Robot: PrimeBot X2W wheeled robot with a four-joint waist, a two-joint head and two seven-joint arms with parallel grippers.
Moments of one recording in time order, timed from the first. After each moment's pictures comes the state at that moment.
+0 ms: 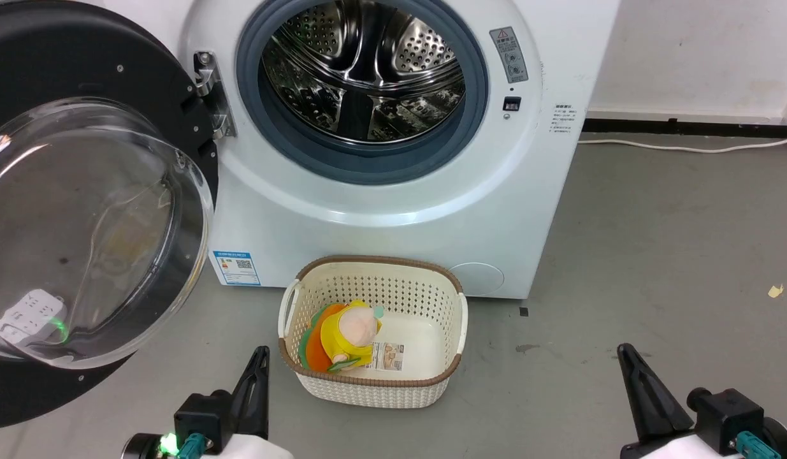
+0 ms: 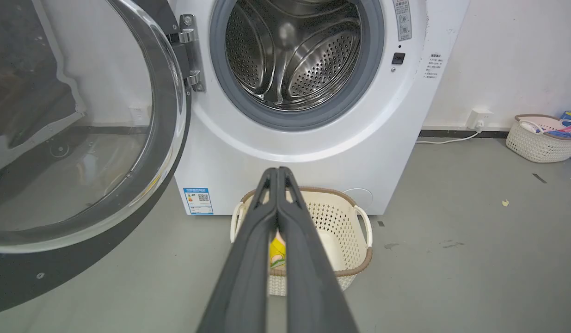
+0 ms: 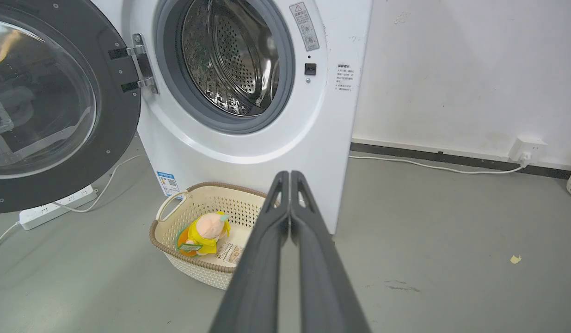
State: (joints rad) left arm 0.04 0.05 -0.08 0.11 -0.09 -0.01 -0.16; right arm 0.07 -0.06 -0.02 0.06 0.06 0.13 -0.16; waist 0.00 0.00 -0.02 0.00
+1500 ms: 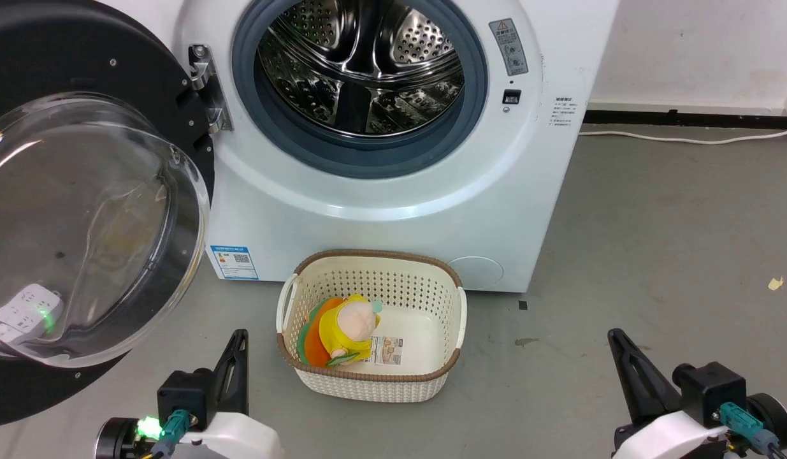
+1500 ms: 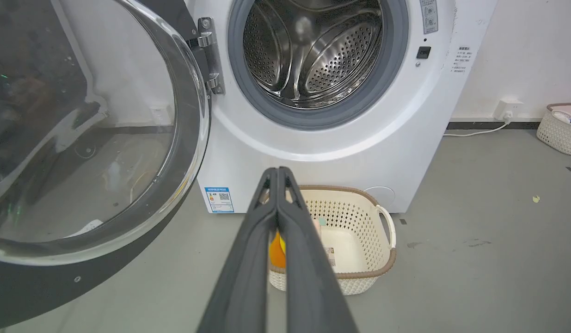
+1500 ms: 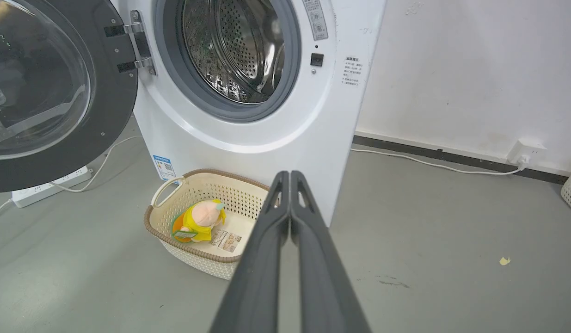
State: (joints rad) left arm 0.02 0.05 -0.02 0.04 -0.03 0.00 -0.05; right arm 0.03 -0.06 -0.01 0.02 0.02 0.13 -0.05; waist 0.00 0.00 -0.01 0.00
